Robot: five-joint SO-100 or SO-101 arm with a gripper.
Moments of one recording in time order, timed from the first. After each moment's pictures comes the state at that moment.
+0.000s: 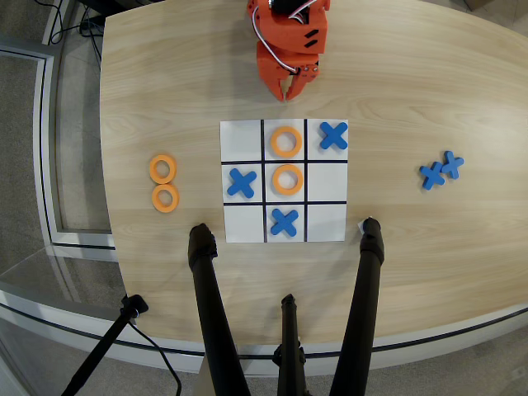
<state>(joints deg) -0.7 192.6 180.4 74.5 -90.5</state>
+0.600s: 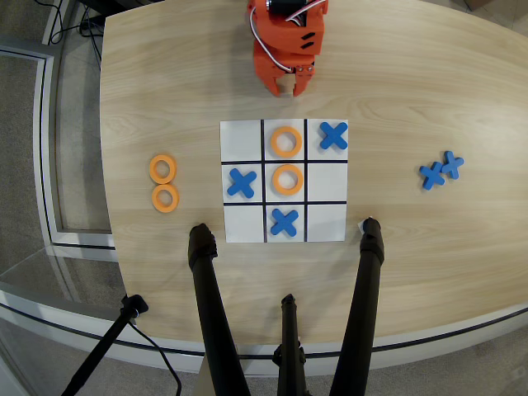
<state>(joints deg) 2.2 186.7 176.4 74.7 -91.2</state>
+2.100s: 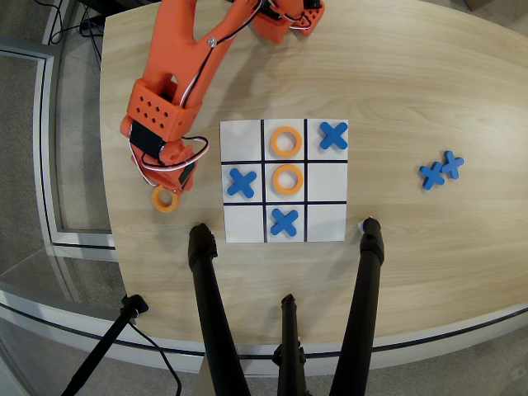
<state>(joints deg) 34.5 80.1 100.9 40.6 -96.0</state>
